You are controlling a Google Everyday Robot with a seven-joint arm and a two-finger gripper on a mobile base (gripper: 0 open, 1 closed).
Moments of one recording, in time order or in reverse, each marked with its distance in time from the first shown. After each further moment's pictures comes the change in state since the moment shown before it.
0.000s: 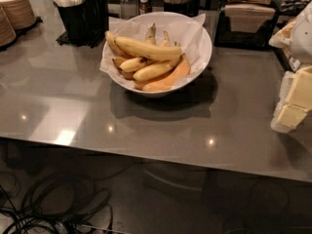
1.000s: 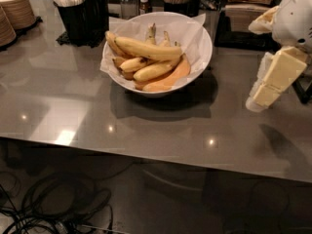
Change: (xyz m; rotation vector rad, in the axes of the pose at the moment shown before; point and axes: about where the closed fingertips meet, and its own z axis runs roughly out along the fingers) arm -0.043 -0.021 0.000 -0.001 -0.187 -0.006
